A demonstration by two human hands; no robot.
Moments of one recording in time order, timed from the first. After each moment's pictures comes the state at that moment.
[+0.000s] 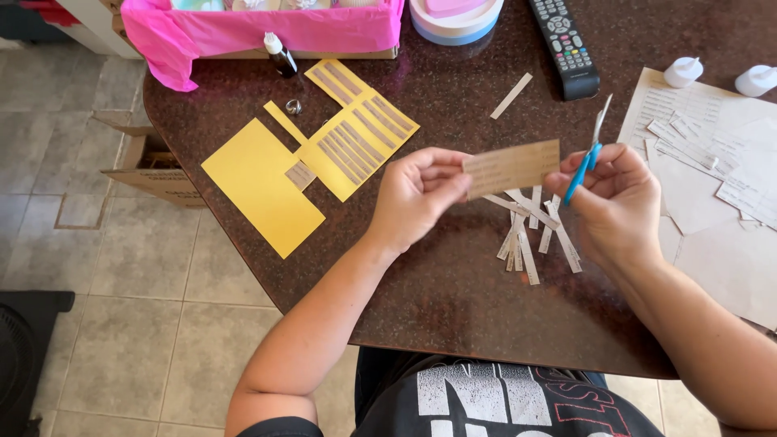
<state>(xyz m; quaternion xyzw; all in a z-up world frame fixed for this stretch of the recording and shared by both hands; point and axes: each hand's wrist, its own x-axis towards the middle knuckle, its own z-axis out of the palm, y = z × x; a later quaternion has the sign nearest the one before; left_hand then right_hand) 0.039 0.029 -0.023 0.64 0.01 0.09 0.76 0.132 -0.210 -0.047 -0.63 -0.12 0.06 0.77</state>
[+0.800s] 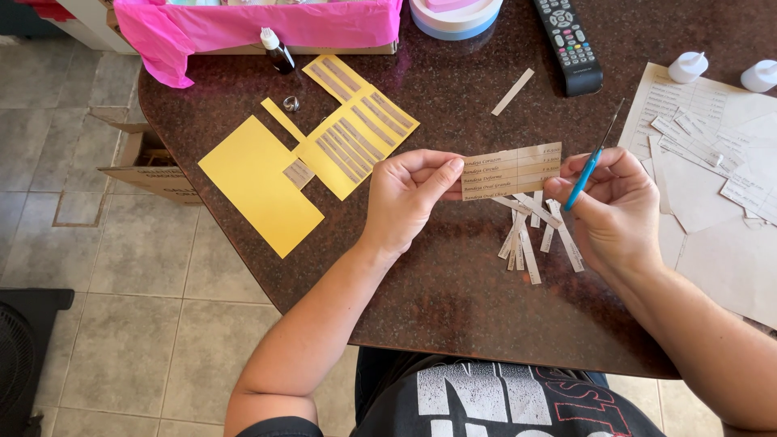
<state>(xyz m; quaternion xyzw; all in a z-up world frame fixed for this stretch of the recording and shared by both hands) 0.036 0.024 -0.023 0.55 0.07 0.14 0.82 0.125 -0.210 -0.052 -0.57 -0.08 0.09 0.81</state>
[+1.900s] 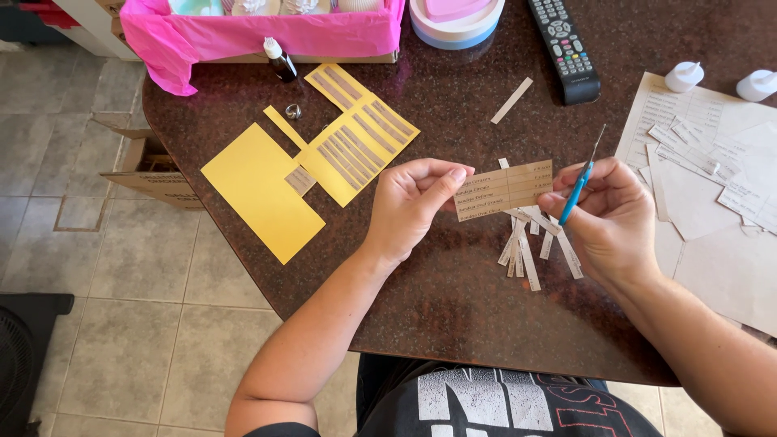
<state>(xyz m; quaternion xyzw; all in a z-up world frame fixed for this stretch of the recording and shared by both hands) 0.034 0.025 -0.015 0.59 0.06 0.11 0.80 0.118 -0.208 -0.043 -0.61 -0.12 0.10 0.78</state>
